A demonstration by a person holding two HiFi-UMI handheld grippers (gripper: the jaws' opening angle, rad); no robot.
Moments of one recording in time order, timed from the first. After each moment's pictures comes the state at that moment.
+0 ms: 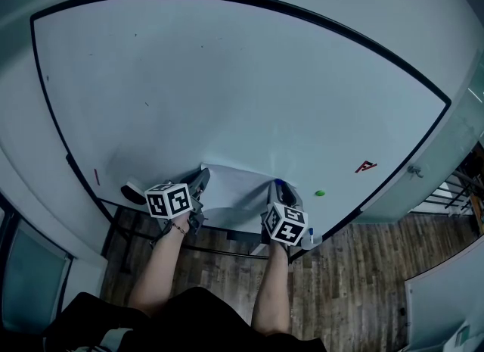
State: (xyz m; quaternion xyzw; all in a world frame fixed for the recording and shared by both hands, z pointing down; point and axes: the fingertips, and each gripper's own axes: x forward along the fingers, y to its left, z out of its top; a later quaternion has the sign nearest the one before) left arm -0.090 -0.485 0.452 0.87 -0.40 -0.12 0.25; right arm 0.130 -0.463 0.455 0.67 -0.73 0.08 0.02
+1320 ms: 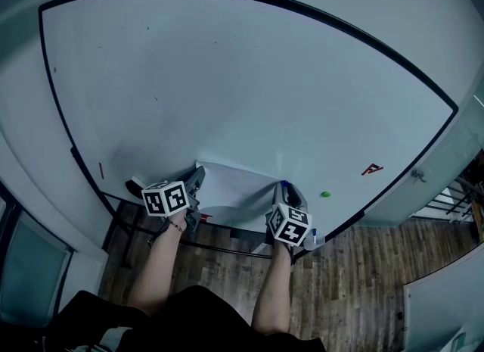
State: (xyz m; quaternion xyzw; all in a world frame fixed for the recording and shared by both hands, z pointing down) left arm -0.126 -0.487 0.467 0.85 -0.44 -0.12 0.26; right arm 0.131 -0.462 0.465 0.68 -0.73 0.07 0.04
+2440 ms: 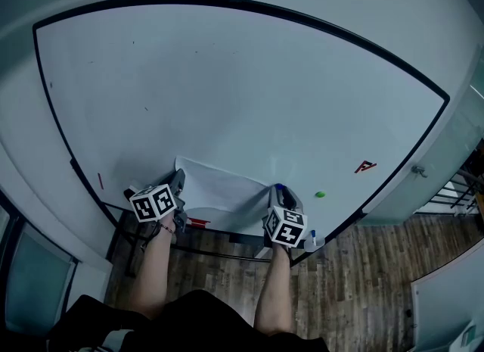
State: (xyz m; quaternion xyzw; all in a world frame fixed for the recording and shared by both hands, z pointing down) left arm -0.170 -0.493 0.466 0.81 -0.52 -0.11 0.23; right arm 0.137 -0.462 0.468 0.67 -0.74 0.08 0.03
